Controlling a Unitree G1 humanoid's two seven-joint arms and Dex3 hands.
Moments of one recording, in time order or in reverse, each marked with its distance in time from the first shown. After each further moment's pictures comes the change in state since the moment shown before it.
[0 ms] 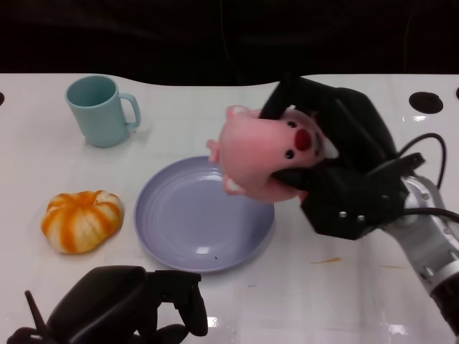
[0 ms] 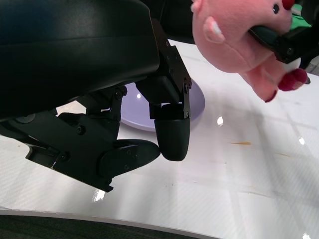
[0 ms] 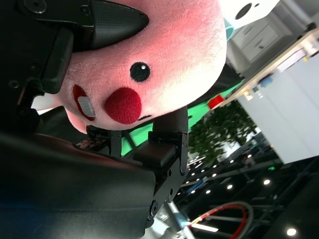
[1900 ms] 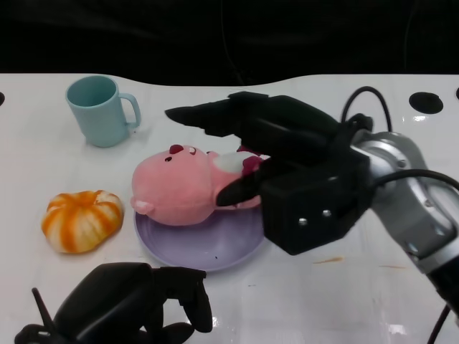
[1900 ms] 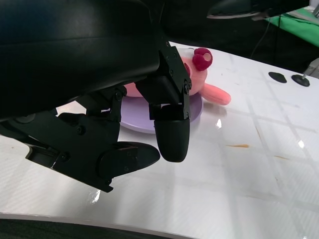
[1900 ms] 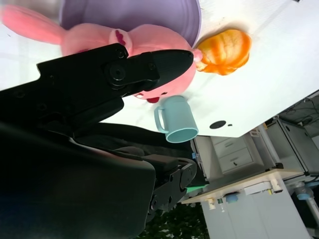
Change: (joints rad) left arm -0.018 -0.028 -0.006 0.013 0.020 0.003 -0.001; right arm -0.058 -0.093 0.130 -0.365 0.030 0.267 0.611
